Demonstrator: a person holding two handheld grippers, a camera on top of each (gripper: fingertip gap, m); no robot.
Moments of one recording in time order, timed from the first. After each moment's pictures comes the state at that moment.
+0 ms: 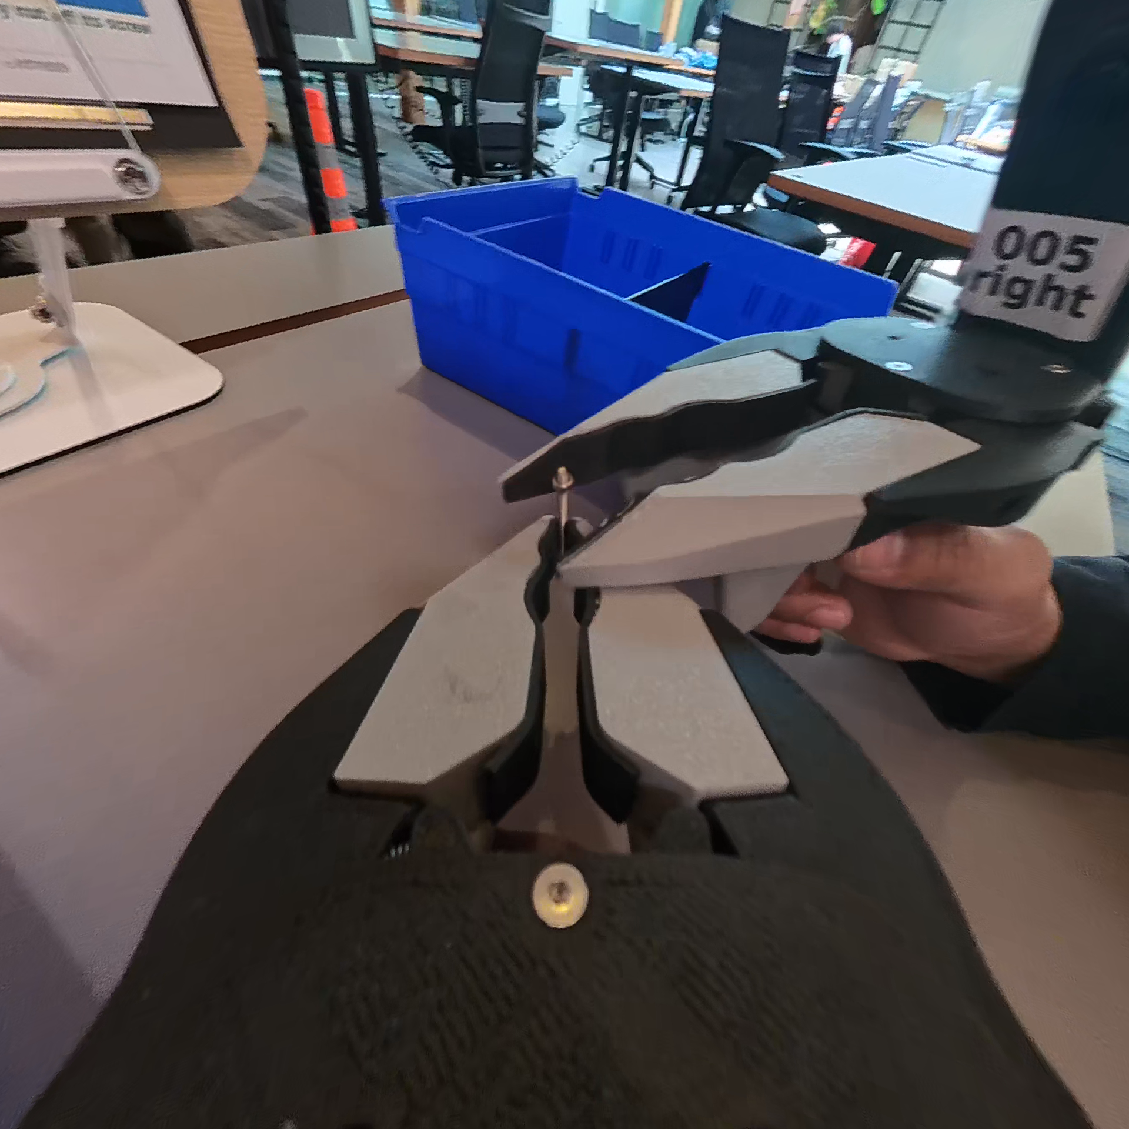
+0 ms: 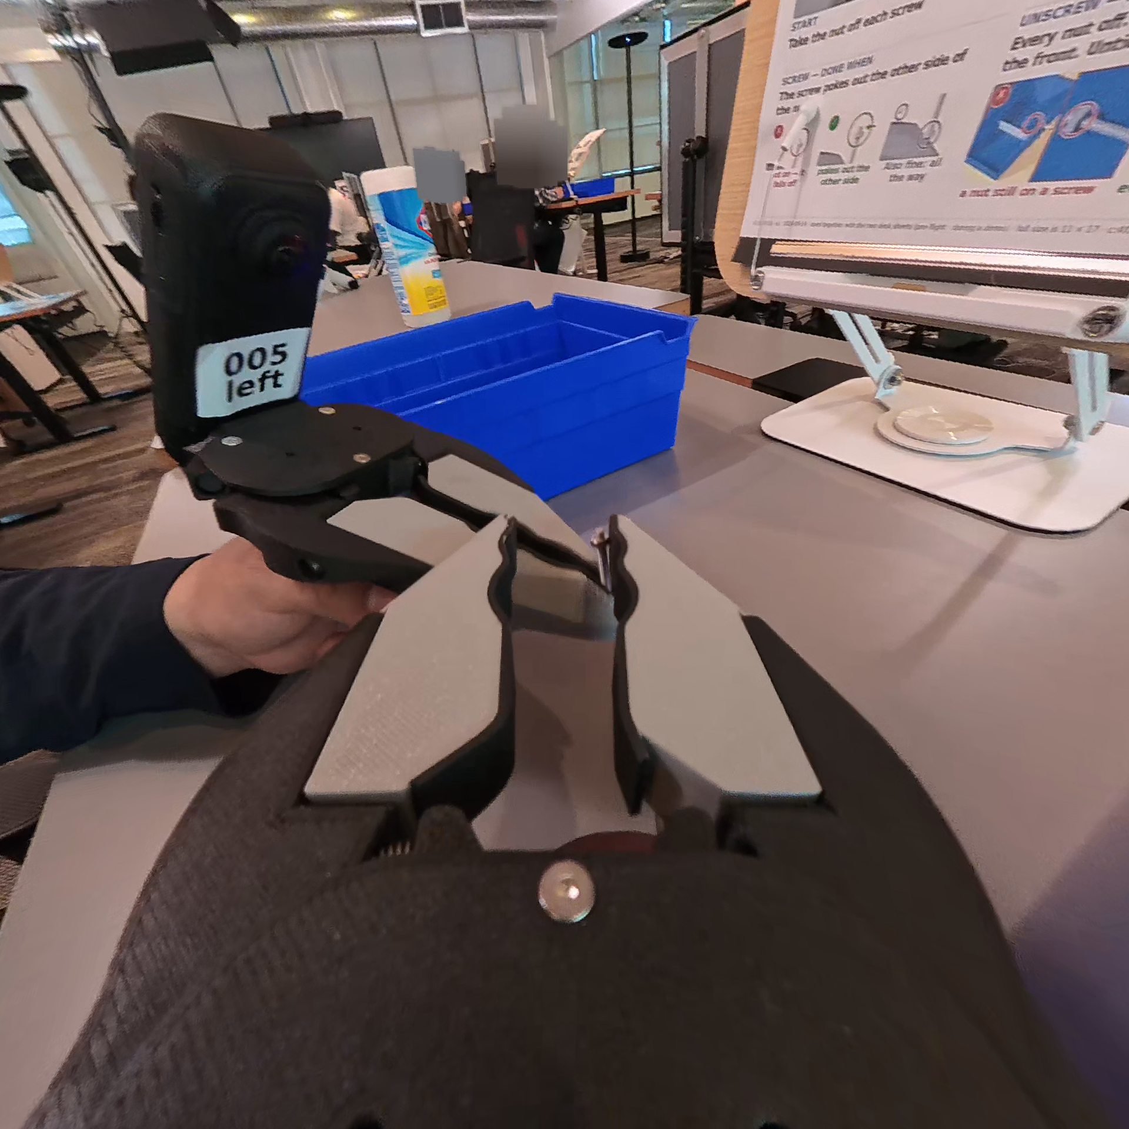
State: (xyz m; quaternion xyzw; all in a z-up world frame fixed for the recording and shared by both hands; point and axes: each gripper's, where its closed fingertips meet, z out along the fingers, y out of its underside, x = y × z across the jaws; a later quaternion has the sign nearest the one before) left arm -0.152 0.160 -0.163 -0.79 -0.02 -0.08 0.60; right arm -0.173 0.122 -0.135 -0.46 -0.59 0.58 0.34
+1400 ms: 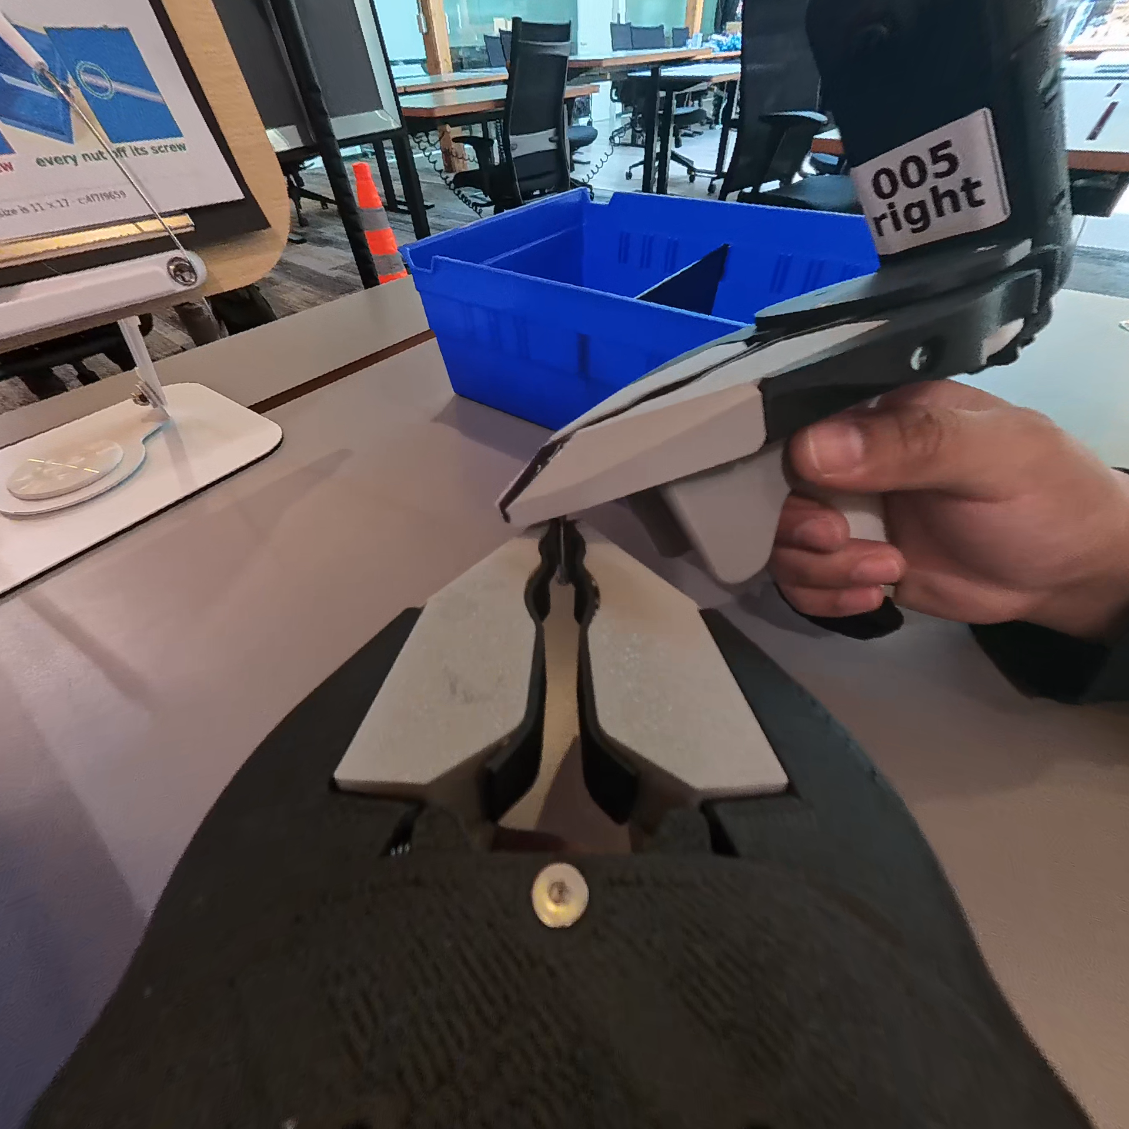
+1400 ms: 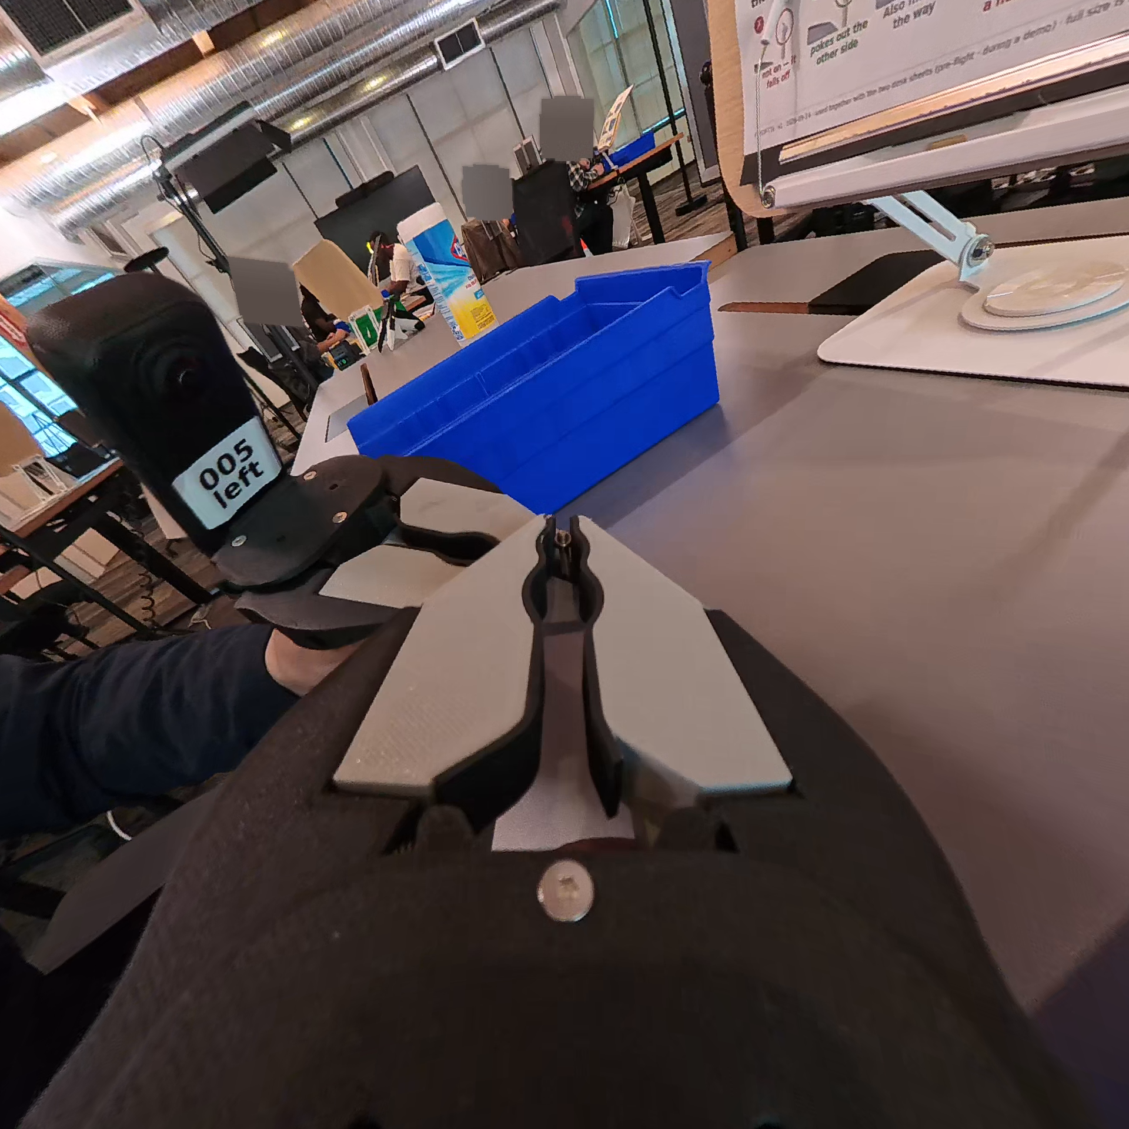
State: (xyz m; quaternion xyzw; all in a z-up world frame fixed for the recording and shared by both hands) left arm -0.151 0.159 -0.162 -0.79 0.02 0.00 0.61; right arm -0.171 0.132 -0.139 -0.51 -0.54 0.63 0.22
